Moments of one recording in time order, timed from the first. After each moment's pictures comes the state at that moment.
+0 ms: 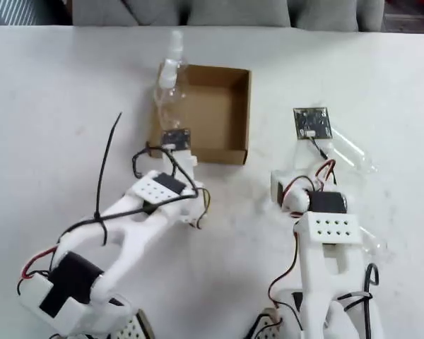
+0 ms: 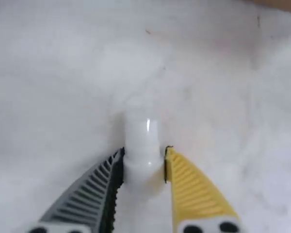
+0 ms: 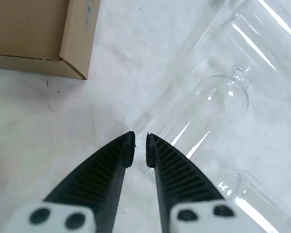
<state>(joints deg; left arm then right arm) 25.4 -4.0 45.5 46.5 39.0 -1.6 -39.4 55.1 48.2 5.2</state>
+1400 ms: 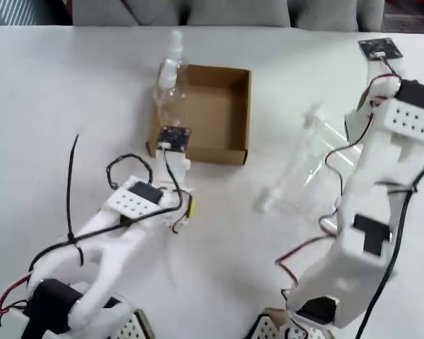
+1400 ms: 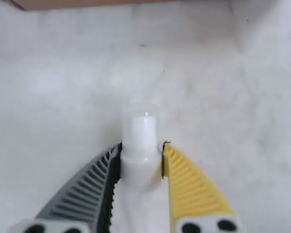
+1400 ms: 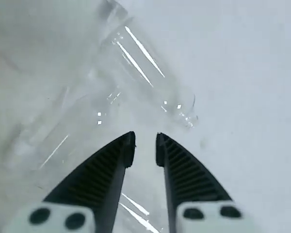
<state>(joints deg) 20.4 -16.5 54.8 42.6 18.9 18.8 19.6 -30.5 91.7 31.4</state>
